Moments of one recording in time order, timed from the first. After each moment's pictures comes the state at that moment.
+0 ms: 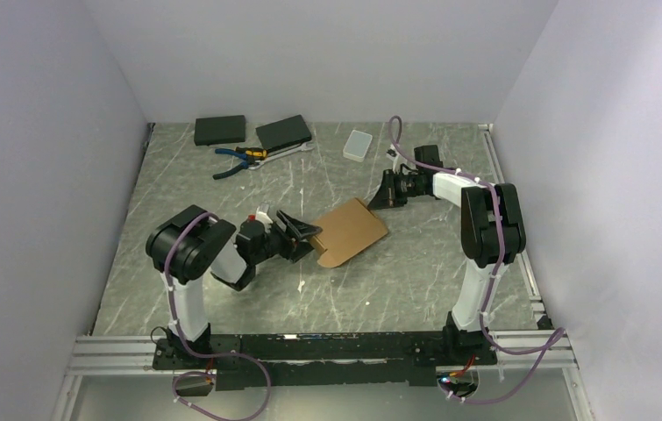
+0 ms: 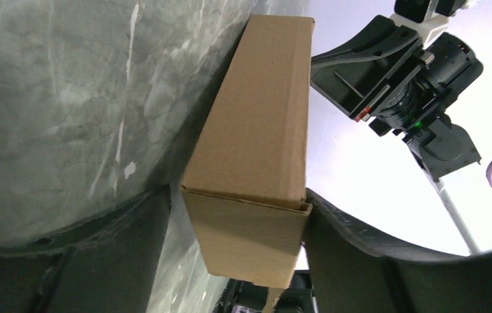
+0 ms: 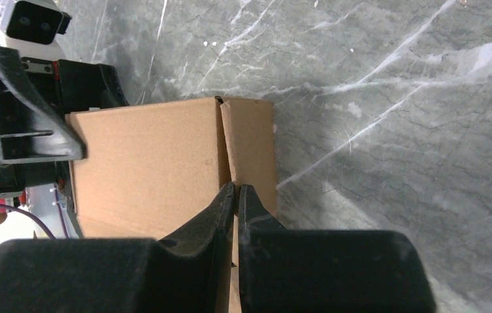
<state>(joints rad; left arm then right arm) -0.51 1.90 0.39 1.21 0.37 -1.46 0.12 1.95 1.21 -0.28 -0.86 0.07</state>
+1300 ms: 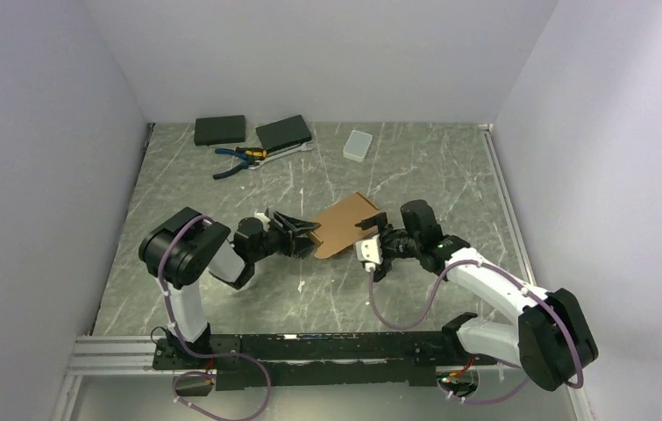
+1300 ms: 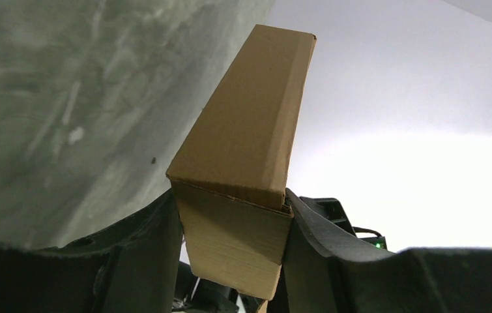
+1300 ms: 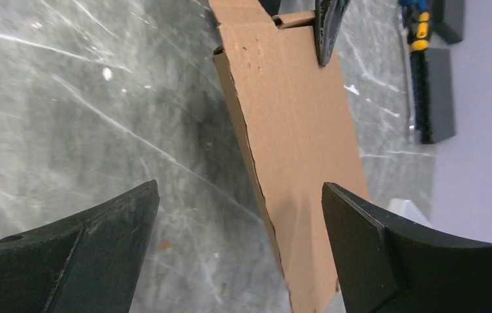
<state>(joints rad) -0.51 1.88 0.39 1.23 0.39 -1.75 0.48 1.14 0.58 -0.16 -0.72 -1.23</state>
